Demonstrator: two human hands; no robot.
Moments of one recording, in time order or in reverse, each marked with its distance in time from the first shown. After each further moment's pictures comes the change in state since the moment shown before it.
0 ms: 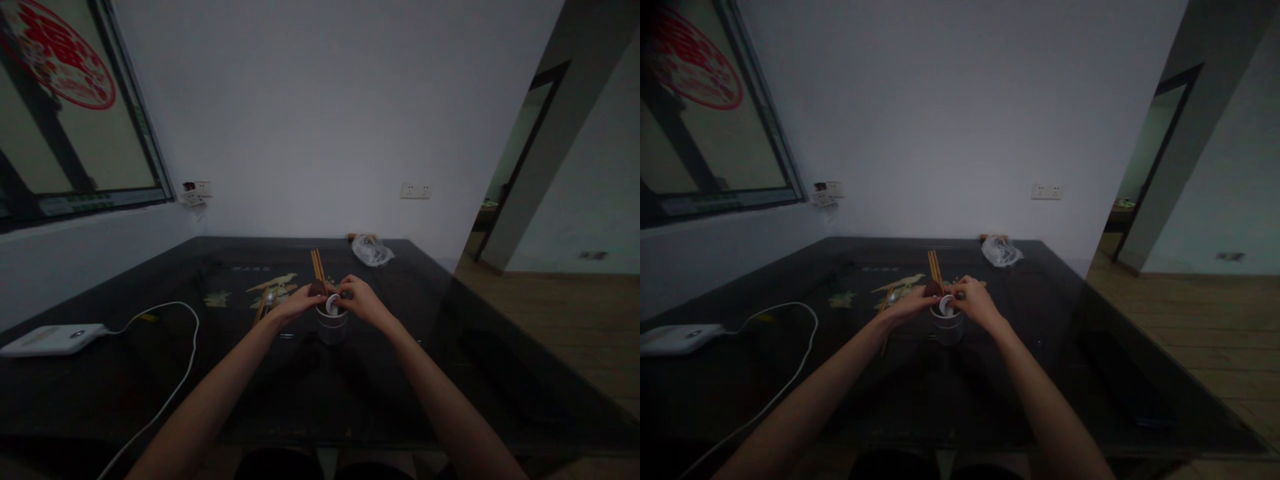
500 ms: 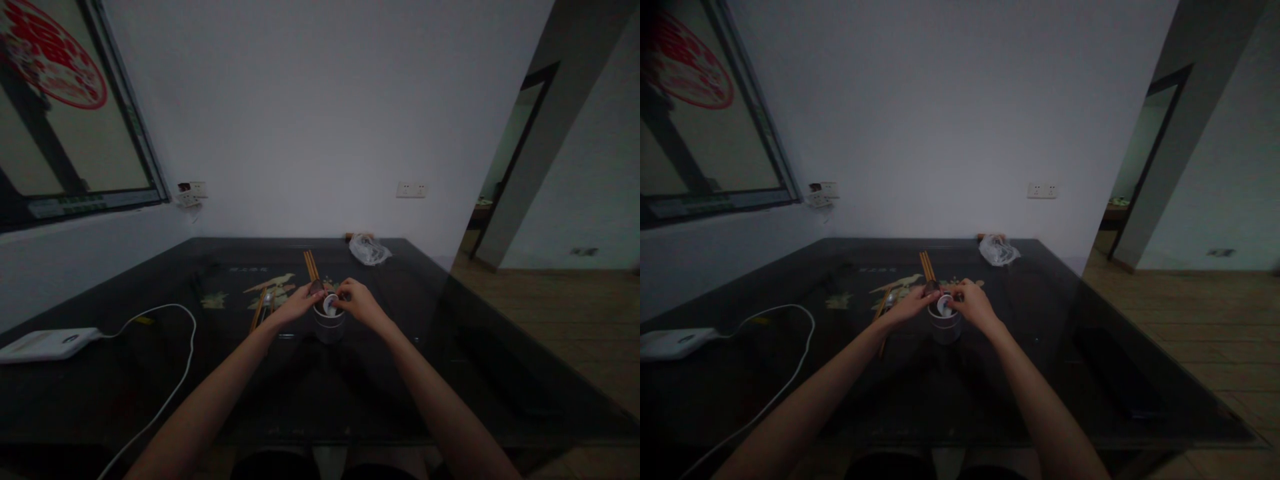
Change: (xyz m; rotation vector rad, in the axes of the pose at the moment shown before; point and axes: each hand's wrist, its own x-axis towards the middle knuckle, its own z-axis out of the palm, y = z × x) left_hand 0.005 -0.011 -0.001 0.319 0.089 0.105; right_hand -0.007 -0.002 0.005 -0.004 0.034 0.108
